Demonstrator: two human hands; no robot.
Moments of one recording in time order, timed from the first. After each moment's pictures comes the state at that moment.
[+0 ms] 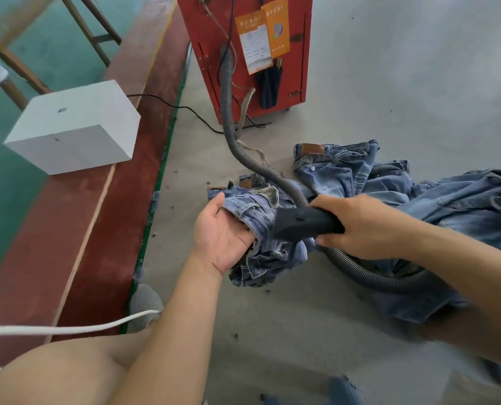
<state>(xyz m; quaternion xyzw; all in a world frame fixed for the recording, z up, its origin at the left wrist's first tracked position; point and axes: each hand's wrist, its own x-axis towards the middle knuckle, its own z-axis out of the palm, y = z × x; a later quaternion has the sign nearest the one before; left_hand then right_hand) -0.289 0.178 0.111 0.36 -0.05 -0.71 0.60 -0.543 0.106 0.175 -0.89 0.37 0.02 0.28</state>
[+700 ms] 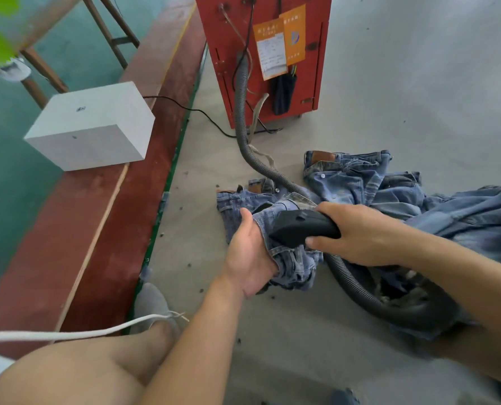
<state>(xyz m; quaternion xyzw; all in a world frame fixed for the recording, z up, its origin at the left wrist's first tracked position) -0.322 0.196 0.100 0.39 -0.13 -0.74 0.53 -0.522 0.099 0.168 -0.88 0.38 0.03 0.29</state>
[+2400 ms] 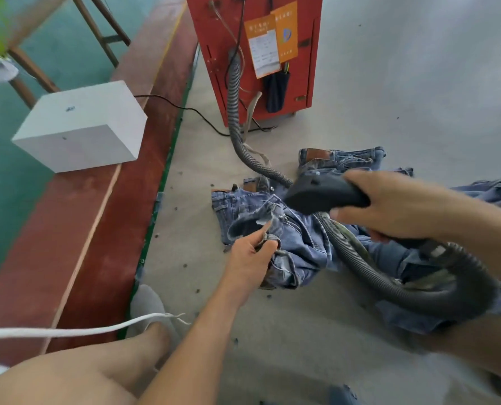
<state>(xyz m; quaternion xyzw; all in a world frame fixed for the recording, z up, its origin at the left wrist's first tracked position) -0.327 0.209 0.072 0.67 -0.37 -0.47 0.44 -0.546 0.085 0.222 -0.82 0.43 0.03 0.38</state>
